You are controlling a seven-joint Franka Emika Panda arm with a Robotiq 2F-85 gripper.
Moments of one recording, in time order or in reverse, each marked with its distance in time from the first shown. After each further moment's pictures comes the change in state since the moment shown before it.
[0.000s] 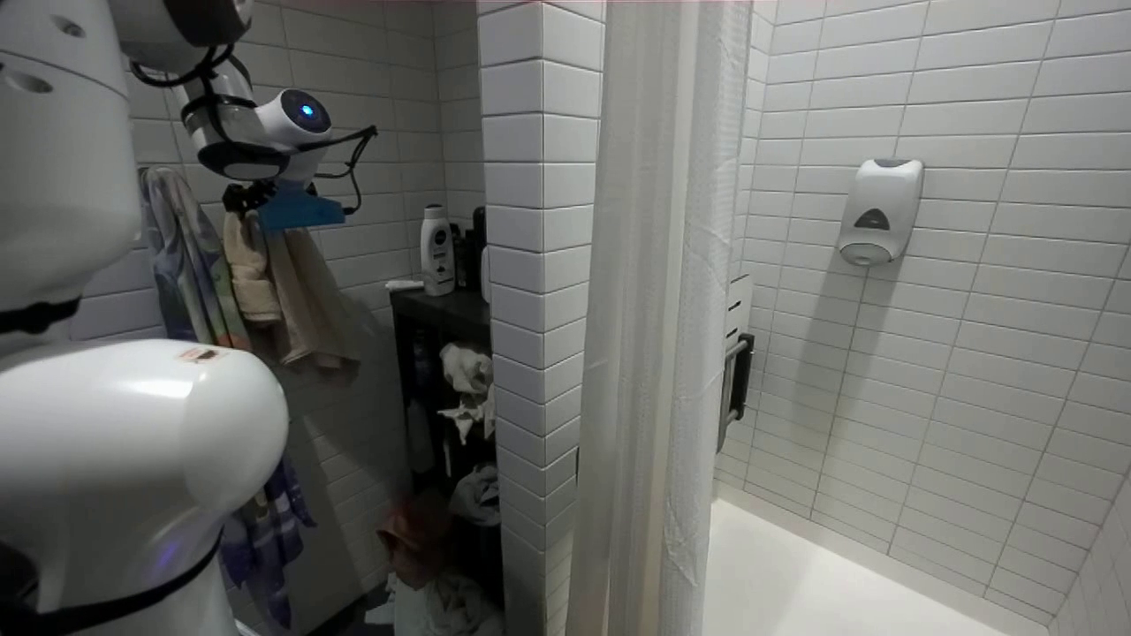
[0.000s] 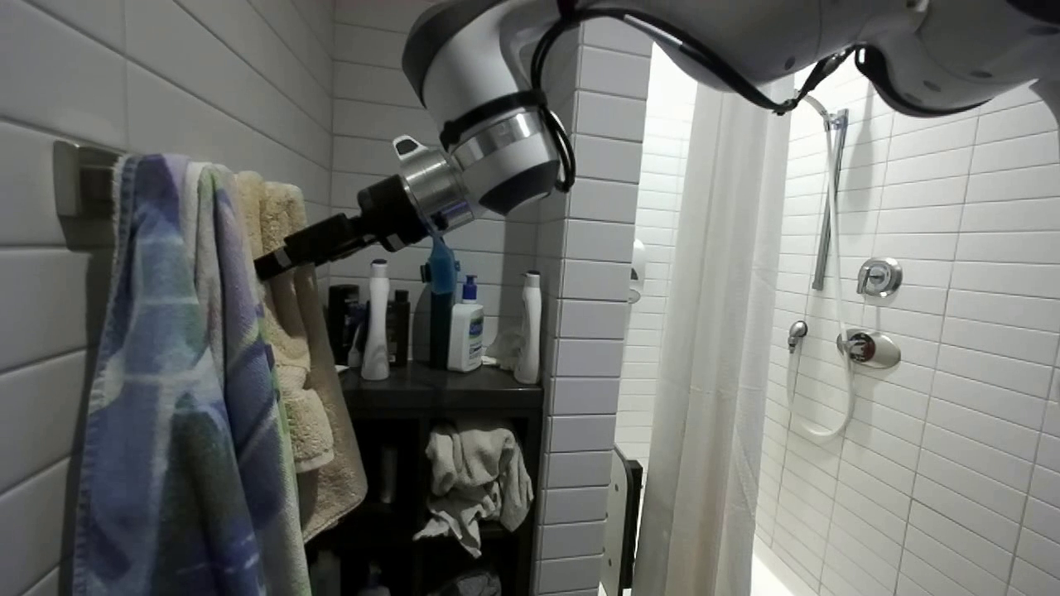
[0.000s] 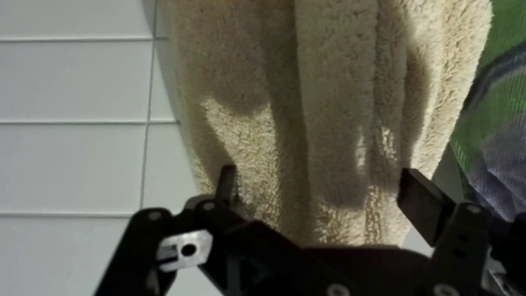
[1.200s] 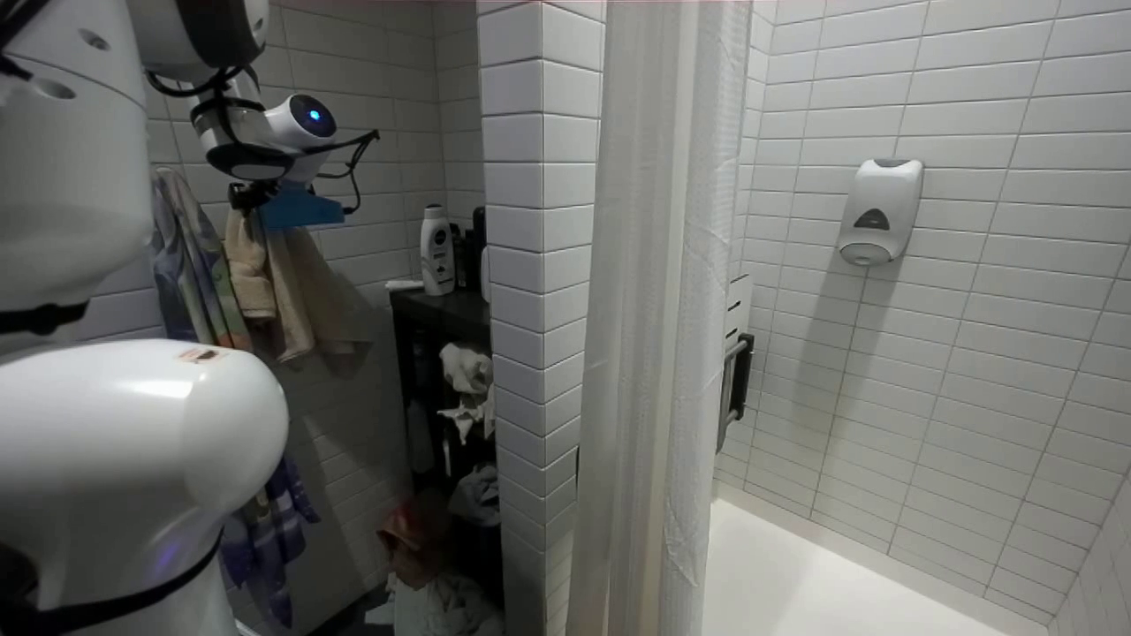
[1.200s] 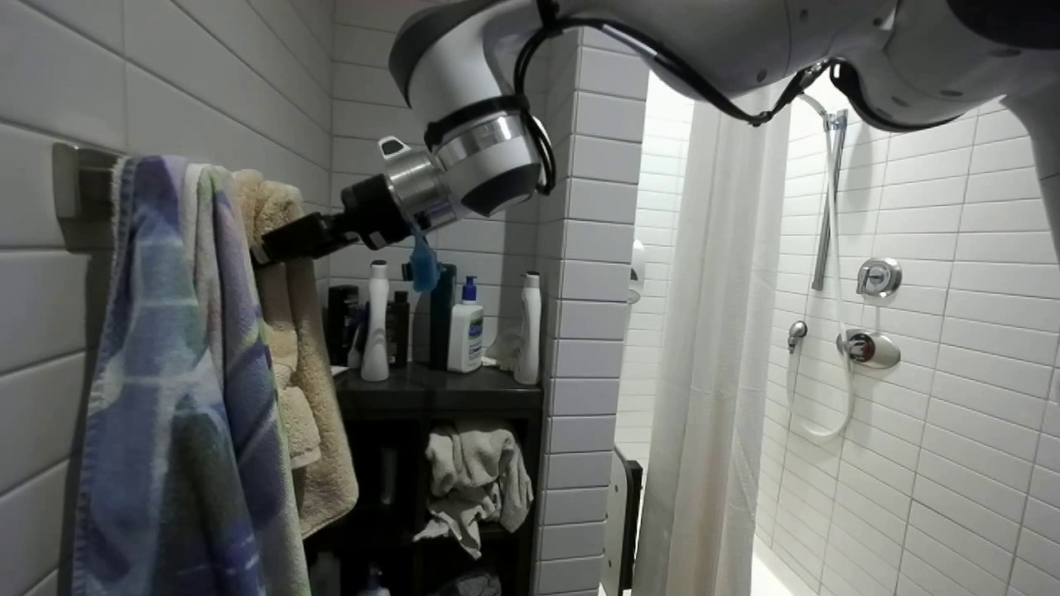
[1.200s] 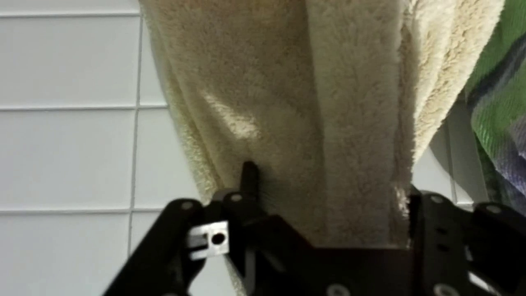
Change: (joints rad) arm -0.001 0.061 0.003 0.083 0.000 -0.034 -0.002
